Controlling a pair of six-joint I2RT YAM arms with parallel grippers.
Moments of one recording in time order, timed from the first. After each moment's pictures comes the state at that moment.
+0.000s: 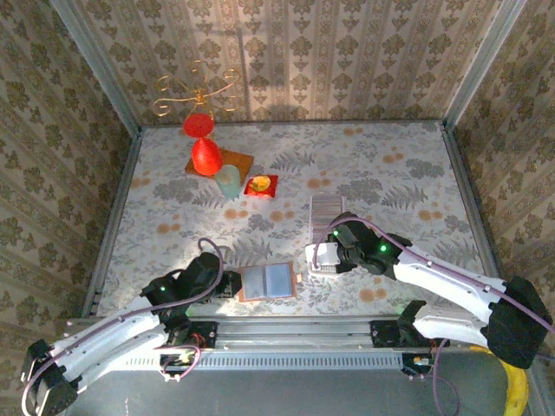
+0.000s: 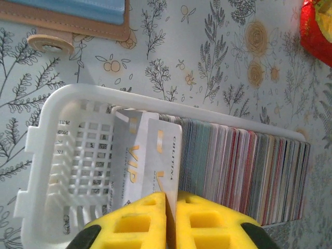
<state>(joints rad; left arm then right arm) -0.91 0.56 0.27 -0.56 0.02 -0.80 0.76 1.10 0.68 -0.51 0.06 -1.00</state>
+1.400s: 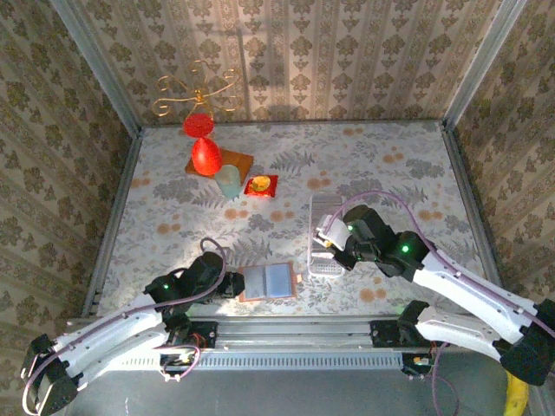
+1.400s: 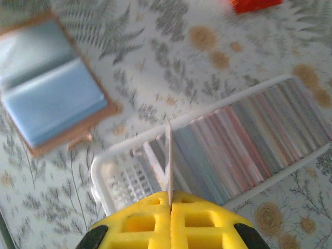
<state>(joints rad) -0.91 0.61 0.27 -0.55 0.04 -0.82 0.76 0.99 0.80 -0.67 -0.01 -0.36</state>
